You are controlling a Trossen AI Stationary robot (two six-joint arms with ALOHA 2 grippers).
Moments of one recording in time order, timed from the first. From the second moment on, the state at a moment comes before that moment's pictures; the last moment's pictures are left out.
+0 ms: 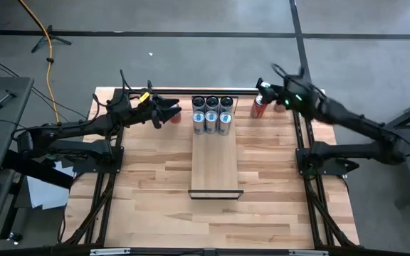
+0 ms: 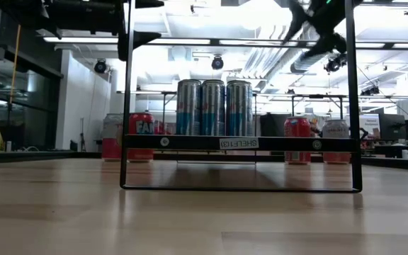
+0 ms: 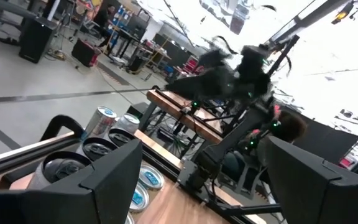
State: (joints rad) left arm 0.41 0.95 0.53 0.55 0.13 -0.59; right arm -0.49 0.96 0.99 -0.51 0.41 0.67
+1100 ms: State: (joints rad) left arm 0.42 0.95 0.53 0.54 0.14 -0.57; right arm -0.92 1.70 1.37 -0.92 0.27 0.74
